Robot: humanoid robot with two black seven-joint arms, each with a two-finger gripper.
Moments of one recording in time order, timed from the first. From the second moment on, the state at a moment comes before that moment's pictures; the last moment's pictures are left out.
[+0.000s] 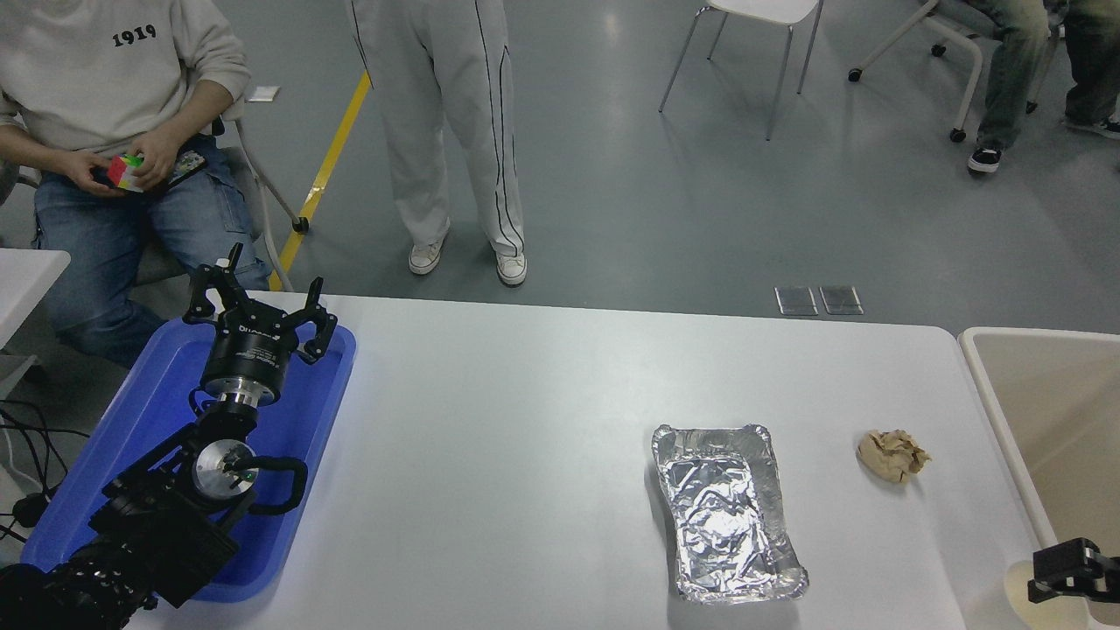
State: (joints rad) left arm -0.62 0.18 -0.87 -0.41 -0.09 -0.57 -0.51; right arm 1.28 -0.88 -1.21 1.11 -0.54 0.41 0.28
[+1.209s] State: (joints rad) left arm -0.62 0.18 -0.87 -0.41 -0.09 -0.57 -0.51; right arm 1.30 -0.89 -1.19 1.13 -0.52 0.51 0.28
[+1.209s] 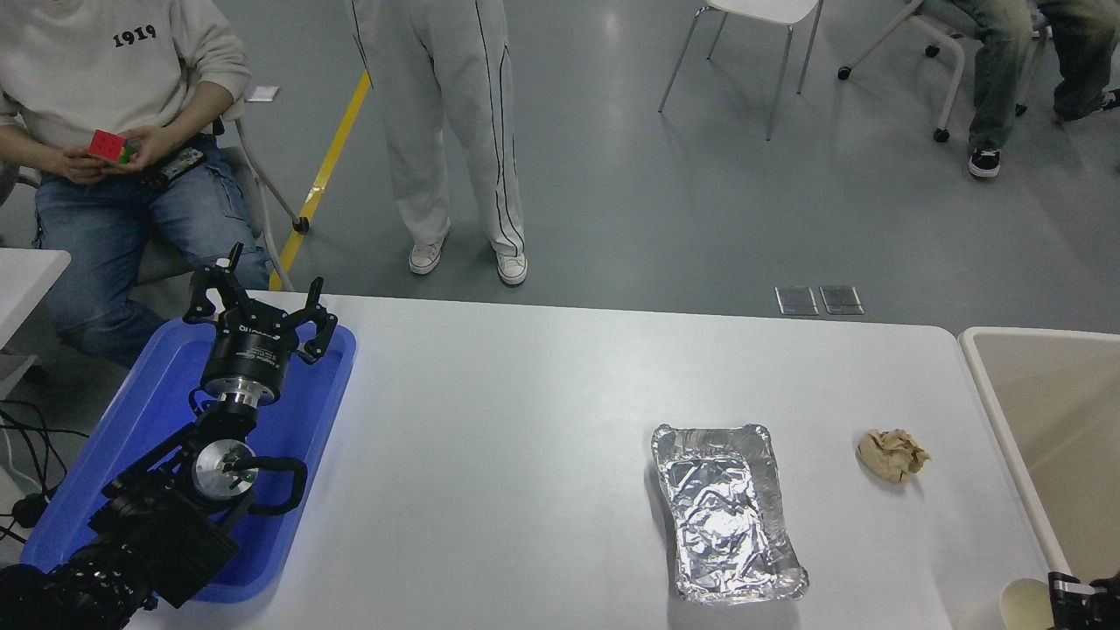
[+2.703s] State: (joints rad) left arm -0.62 0.18 -0.87 -0.41 -0.09 -0.57 -0.51; right arm 2.48 -0.66 -1.73 1.32 -0.53 0.79 0.28
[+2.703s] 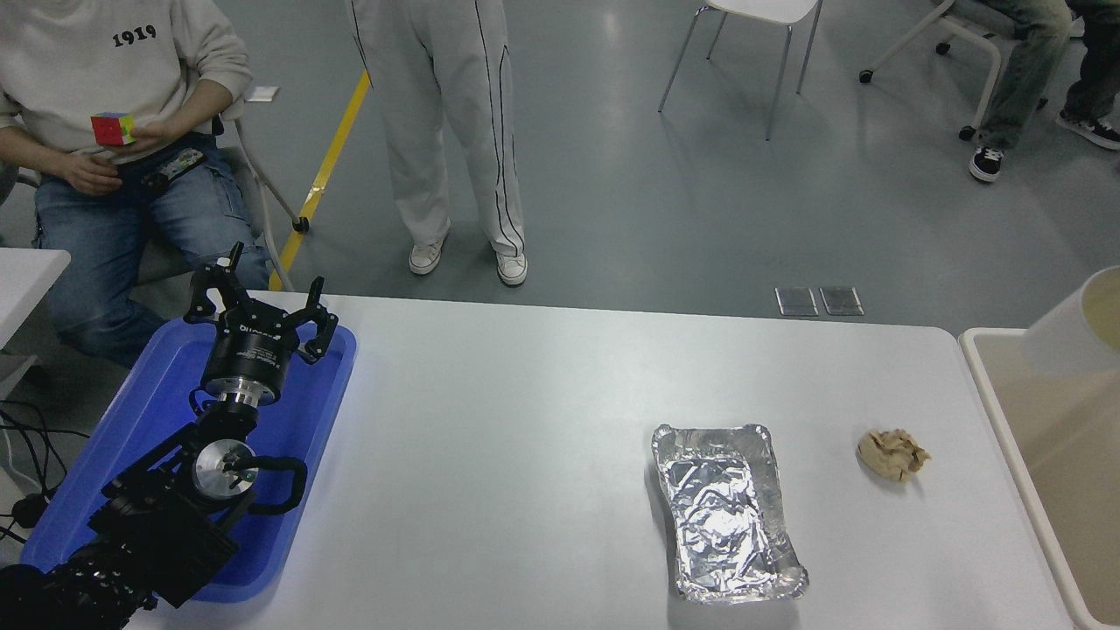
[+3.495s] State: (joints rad) left arm -0.62 0.18 -0.87 -0.41 -0.09 -0.57 -0.51; right arm 2.25 -0.85 -1.74 1.20 -0.44 0.76 0.28
